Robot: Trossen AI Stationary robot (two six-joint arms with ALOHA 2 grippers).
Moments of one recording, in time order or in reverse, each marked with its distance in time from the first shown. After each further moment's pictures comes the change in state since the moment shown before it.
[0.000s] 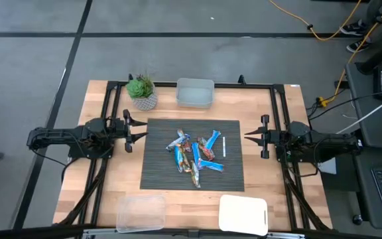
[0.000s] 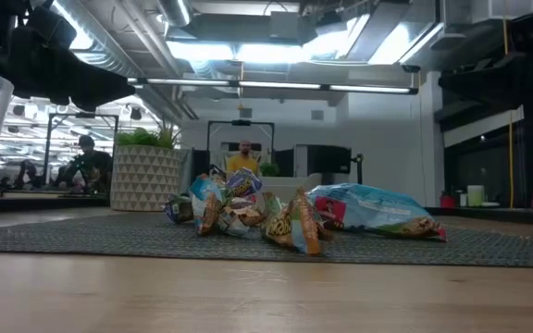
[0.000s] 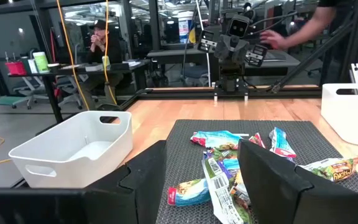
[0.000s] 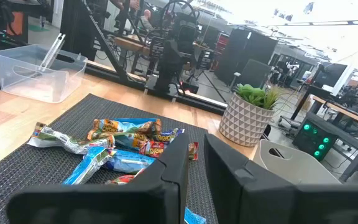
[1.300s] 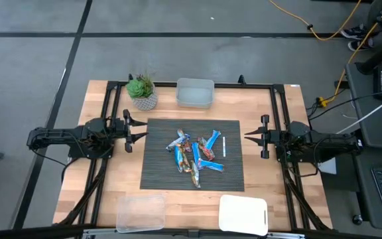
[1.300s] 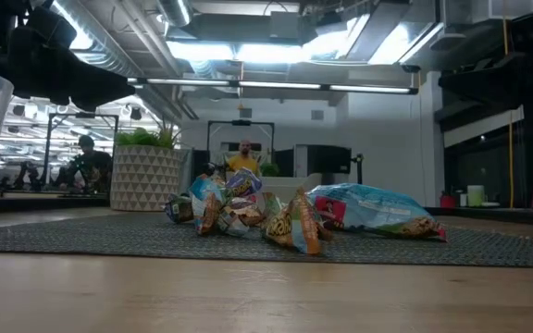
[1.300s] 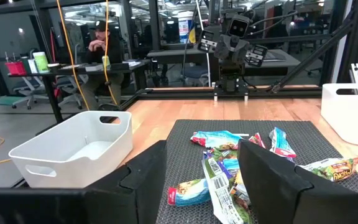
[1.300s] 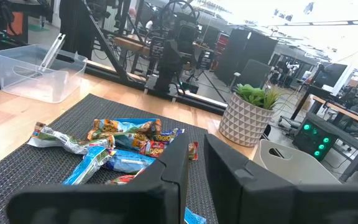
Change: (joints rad) left arm 0.000 0.000 0.000 0.000 0.000 0.000; right arm 0.000 0.000 0.000 0.000 0.000 0.000
